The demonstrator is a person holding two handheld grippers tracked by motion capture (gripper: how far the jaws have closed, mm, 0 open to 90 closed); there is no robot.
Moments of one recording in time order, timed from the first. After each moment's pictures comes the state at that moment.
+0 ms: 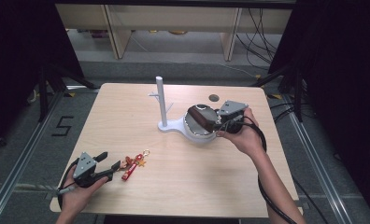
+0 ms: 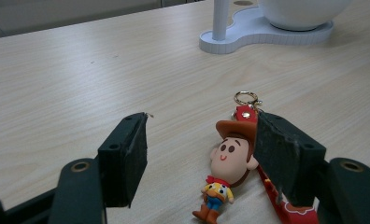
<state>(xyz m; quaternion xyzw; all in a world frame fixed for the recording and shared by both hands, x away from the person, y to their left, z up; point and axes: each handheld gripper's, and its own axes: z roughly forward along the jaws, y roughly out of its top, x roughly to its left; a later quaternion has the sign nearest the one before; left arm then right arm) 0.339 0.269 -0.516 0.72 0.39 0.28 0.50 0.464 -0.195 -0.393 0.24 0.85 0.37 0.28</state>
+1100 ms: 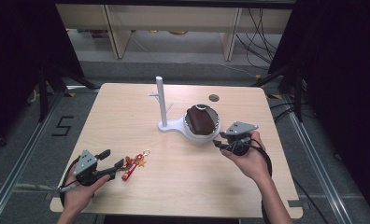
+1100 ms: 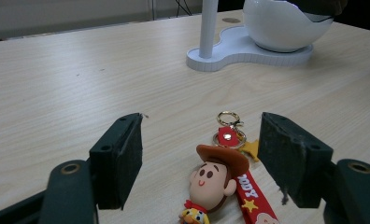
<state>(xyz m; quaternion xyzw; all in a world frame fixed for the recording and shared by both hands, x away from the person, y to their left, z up) 0.342 0.261 -0.507 0.71 0.39 0.26 0.53 0.407 -0.212 -0.422 0.32 0.84 0.38 0.22</state>
